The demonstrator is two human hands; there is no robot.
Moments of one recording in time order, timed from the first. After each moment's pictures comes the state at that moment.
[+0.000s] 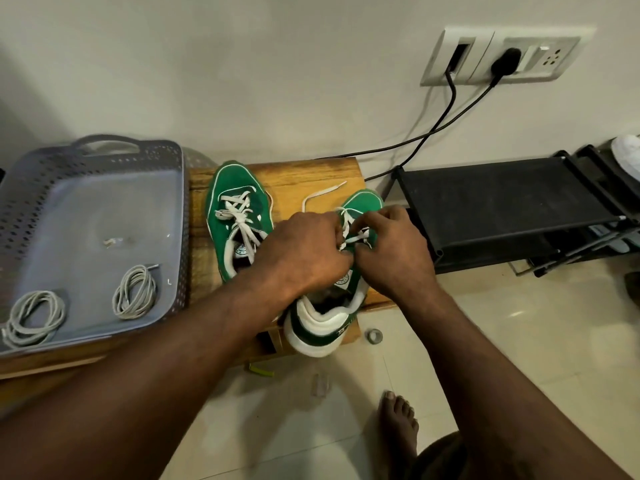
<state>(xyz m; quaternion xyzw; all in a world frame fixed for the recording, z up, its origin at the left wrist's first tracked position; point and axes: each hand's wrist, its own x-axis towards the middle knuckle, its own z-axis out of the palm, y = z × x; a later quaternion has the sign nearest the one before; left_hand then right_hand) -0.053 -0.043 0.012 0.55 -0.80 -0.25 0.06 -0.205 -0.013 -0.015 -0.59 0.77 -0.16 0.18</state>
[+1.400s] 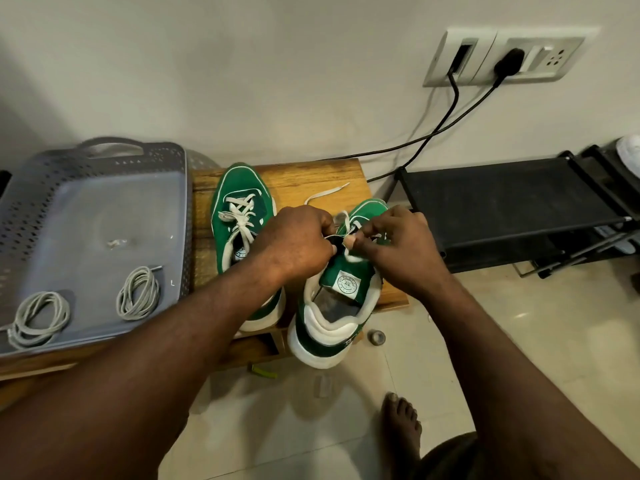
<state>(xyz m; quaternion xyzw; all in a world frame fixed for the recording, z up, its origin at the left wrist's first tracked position) -0.042 -0.064 -0.001 0.56 -0.77 -0.29 0.08 -0.220 -0.015 -0.015 -0.58 0.72 -0.27 0.27</state>
